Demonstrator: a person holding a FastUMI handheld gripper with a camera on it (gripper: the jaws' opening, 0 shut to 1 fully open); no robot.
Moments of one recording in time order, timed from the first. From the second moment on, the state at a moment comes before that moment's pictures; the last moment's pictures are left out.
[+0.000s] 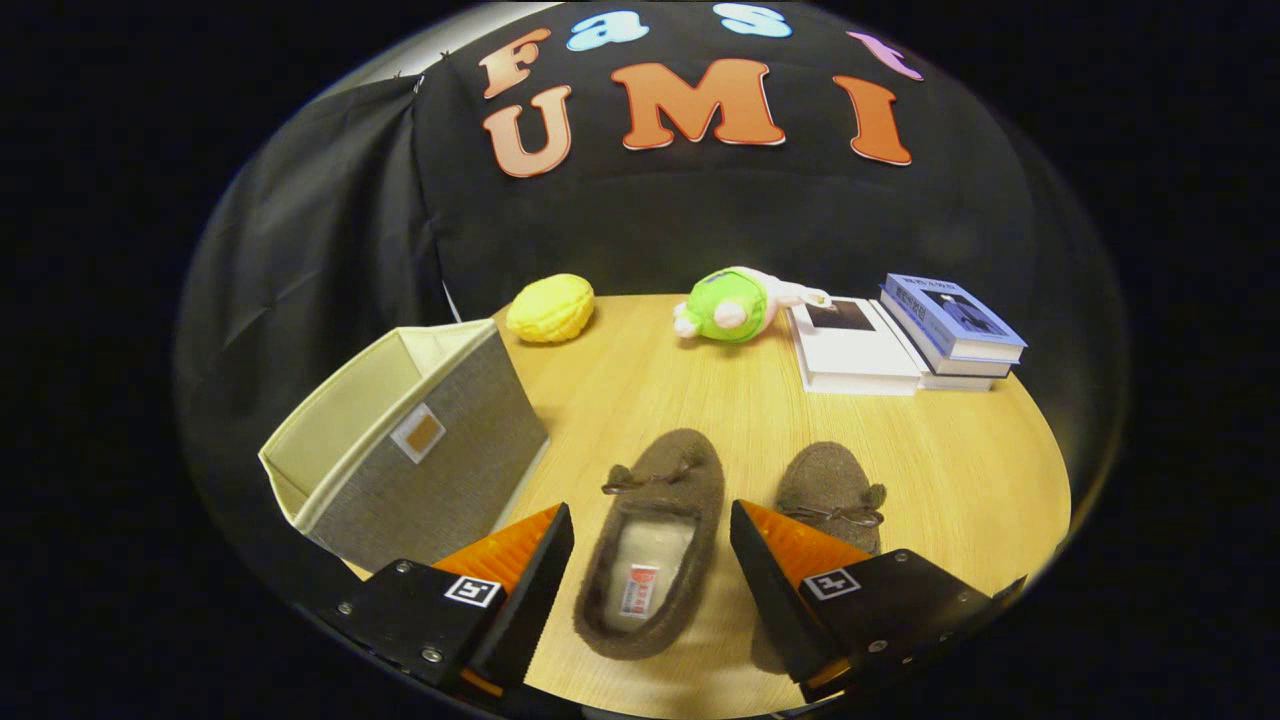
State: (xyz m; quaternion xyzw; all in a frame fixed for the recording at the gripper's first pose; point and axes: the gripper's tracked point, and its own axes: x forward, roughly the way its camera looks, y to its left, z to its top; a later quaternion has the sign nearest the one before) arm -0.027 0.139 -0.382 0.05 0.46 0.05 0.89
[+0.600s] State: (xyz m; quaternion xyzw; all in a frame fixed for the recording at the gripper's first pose) arm -0.006 0.114 -0.455 0.00 0.50 0.01 0.87
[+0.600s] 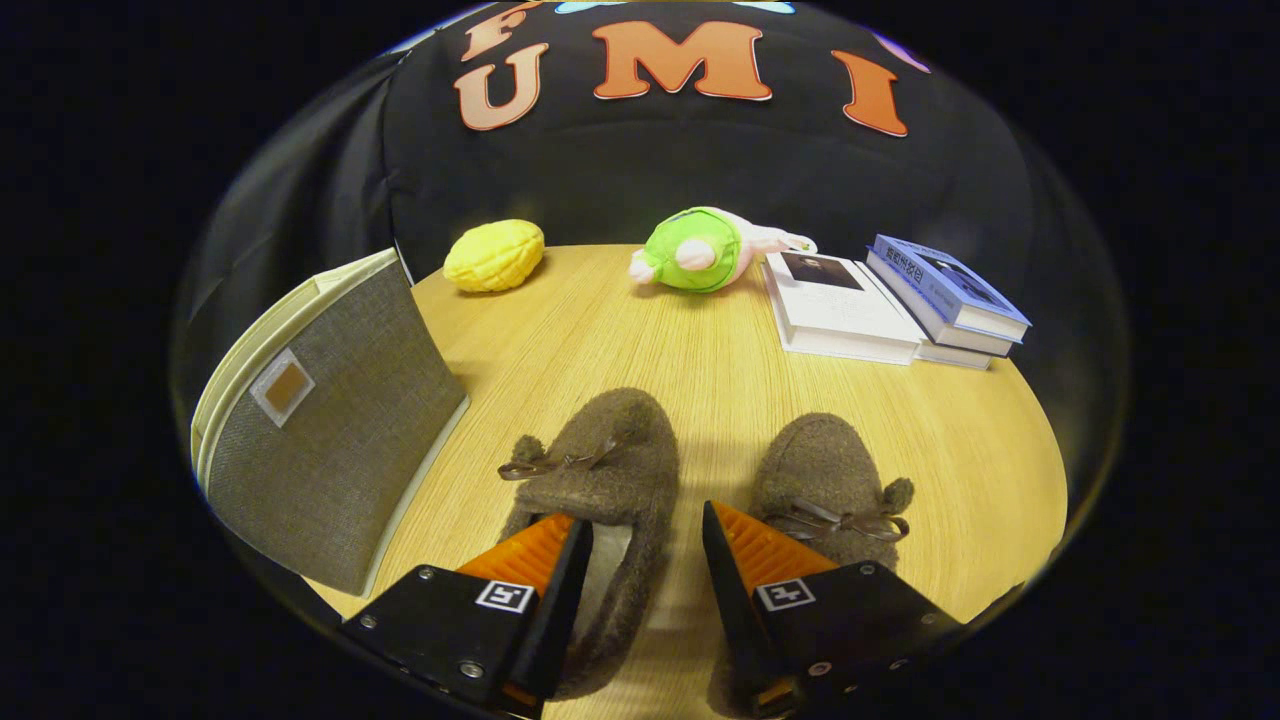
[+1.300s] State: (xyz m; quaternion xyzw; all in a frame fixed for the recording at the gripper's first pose) arm -0.004 0.129 -0.447 0.09 0.51 -0.03 0.85
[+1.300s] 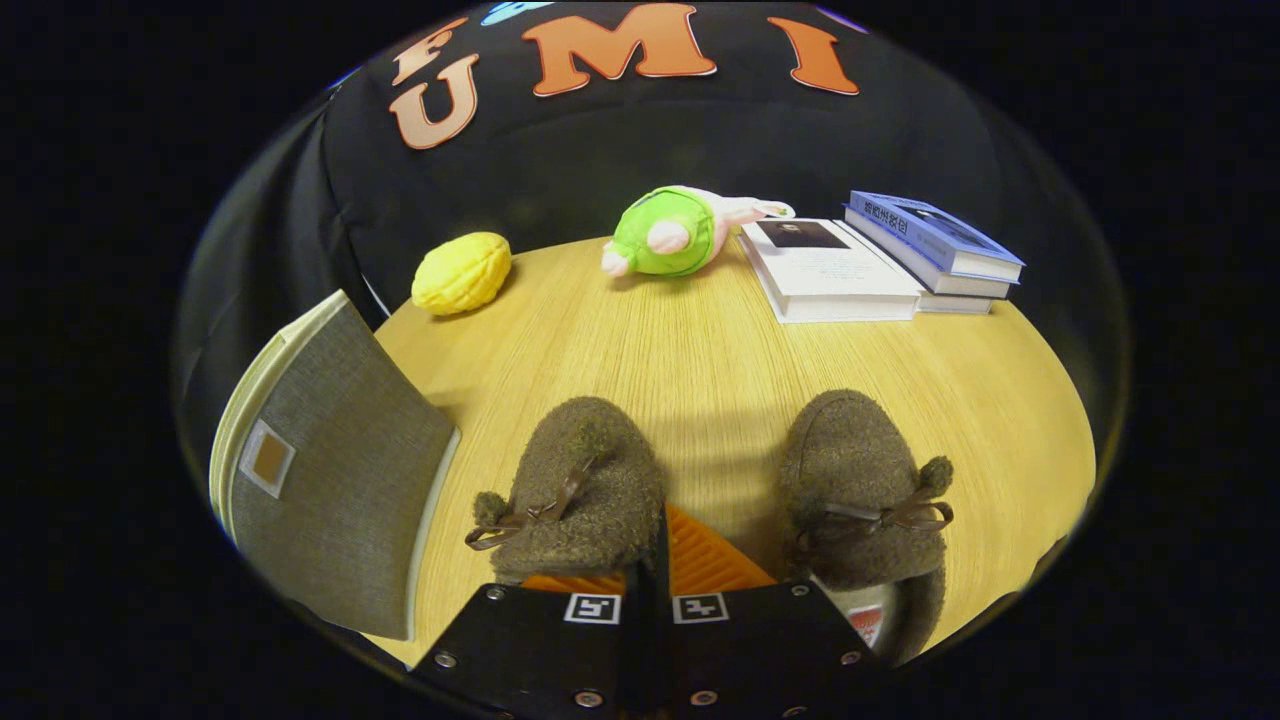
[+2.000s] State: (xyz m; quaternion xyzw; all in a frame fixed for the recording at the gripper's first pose) arm 0.043 0.227 -0.306 0.21 0.44 0.06 0.87
